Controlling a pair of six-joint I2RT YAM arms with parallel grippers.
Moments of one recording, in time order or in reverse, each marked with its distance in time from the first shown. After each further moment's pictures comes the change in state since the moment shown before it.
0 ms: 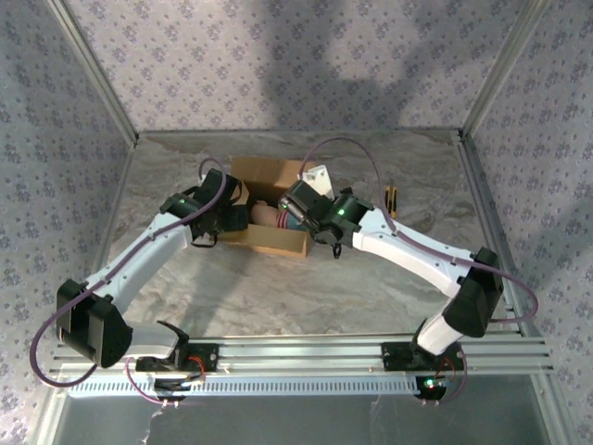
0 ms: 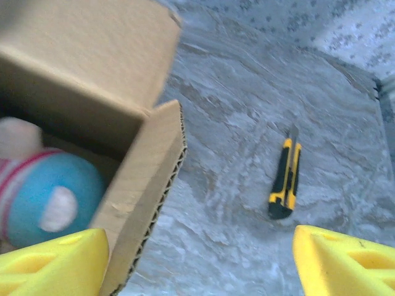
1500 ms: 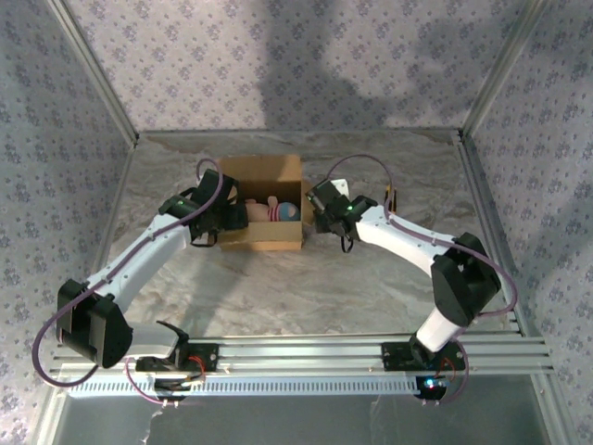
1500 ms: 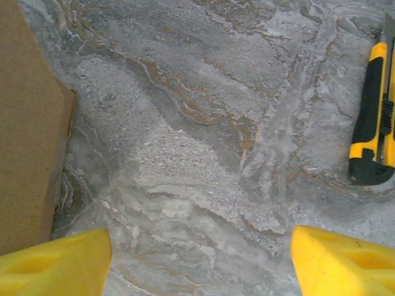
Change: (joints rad) left arm 0.021 -0.002 -0.037 0.075 0.059 -0.011; right arm -0.223 0.078 -0.259 0.310 -0.330 0.046
